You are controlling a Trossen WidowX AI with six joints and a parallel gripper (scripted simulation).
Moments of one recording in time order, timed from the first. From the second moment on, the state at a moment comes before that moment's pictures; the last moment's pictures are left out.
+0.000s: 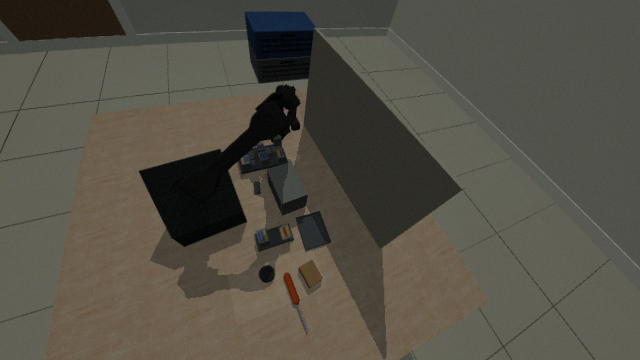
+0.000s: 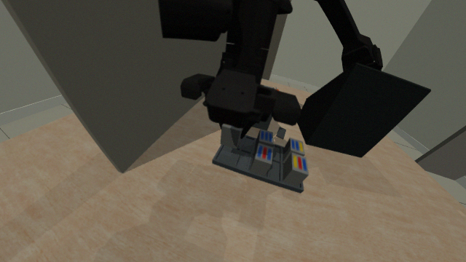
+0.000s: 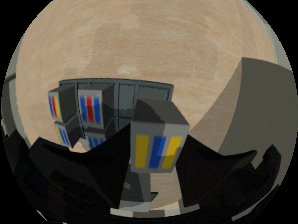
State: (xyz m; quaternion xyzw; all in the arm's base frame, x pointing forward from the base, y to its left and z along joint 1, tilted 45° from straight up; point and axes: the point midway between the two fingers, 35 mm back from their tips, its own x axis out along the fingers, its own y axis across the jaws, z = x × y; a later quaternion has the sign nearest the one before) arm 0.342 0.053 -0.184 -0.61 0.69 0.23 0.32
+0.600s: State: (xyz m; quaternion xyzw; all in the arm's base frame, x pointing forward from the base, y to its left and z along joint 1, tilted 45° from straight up) arm 0.345 0.116 -0.115 -0.62 0.68 0.23 0.33
